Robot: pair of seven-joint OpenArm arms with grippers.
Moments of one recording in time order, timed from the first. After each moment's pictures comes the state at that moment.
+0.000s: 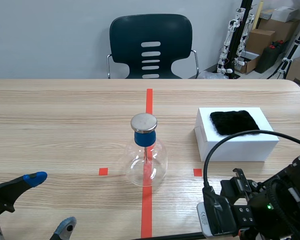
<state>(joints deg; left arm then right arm) 15.6 -29.2 23.1 48.1 7.0 -23.9 -85.8 0.6 47.7 -48.0 94.0 -3.4 45.3 -22.2</state>
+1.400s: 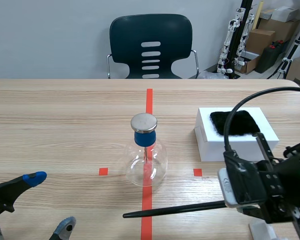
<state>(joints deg) 15.6 -29.2 23.1 48.1 7.0 -23.9 -86.0 -4.0 59.1 -37.2 108.3 0.5 45.1 -22.2</state>
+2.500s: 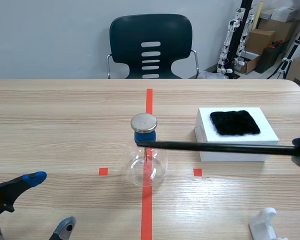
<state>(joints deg) 15.6 -29.2 23.0 48.1 7.0 -23.9 -86.0 -53.7 22.4 29.2 137.5 -58.5 43.3 26.7</state>
